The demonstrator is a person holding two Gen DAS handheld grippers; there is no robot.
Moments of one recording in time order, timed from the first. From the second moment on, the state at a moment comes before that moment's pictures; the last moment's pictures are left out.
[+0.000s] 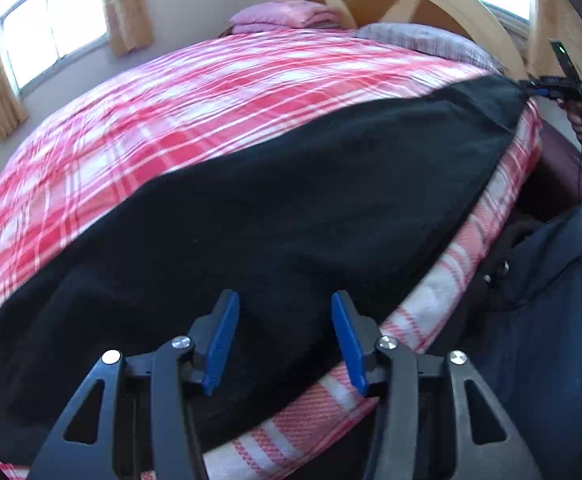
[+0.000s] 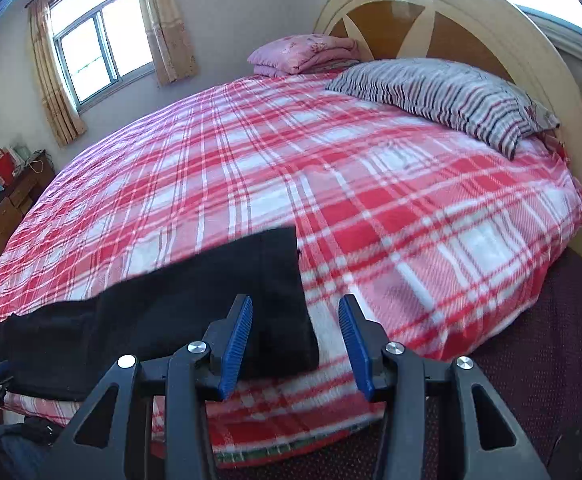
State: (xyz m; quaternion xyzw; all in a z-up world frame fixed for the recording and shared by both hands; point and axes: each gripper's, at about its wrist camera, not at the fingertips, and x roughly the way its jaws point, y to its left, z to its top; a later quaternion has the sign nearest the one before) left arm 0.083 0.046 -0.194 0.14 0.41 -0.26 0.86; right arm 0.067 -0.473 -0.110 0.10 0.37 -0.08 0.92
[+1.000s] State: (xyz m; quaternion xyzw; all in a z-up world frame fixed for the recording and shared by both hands) left arm 0.094 0.114 -0.170 0.06 0.36 -0.16 0.92; right arm 0.137 -0.445 -0.081 0.06 0.37 -0.04 0.93
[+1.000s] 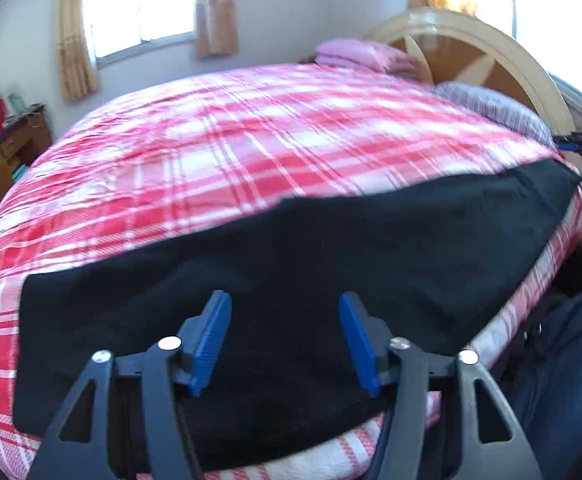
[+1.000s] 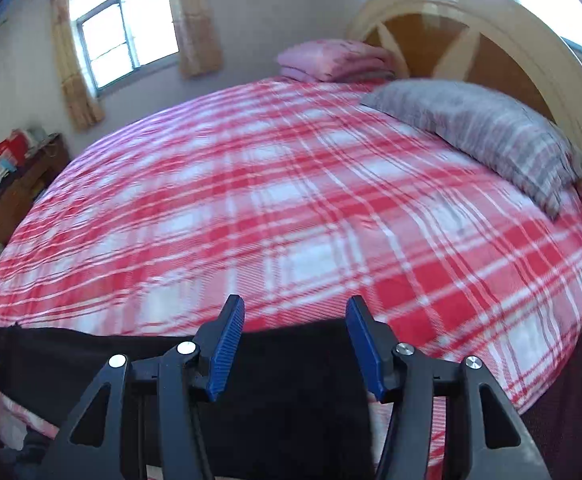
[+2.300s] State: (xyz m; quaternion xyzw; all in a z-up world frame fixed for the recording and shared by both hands) left arm 0.106 0.182 -0.169 0.00 0.35 -0.02 0.94; right arm 0.288 0.034 -0.193 0.05 0.54 0.34 0.77
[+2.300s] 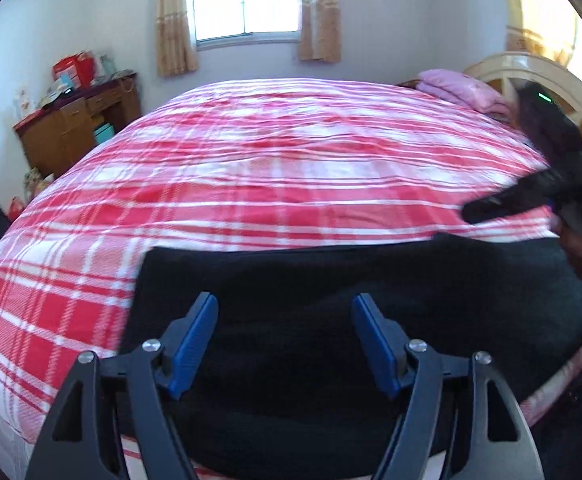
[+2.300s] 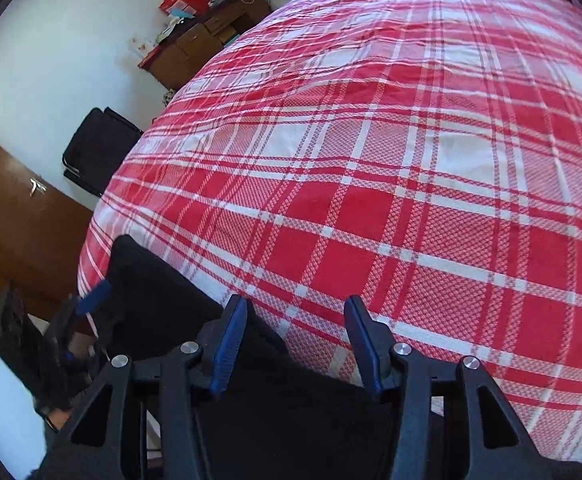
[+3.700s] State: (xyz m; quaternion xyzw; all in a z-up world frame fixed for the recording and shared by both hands) left arm 0.093 0.134 -0.187 0.05 0.40 -0.13 0.91; right arm 0.267 0.047 -0.168 -0.03 0.47 0.35 0.81
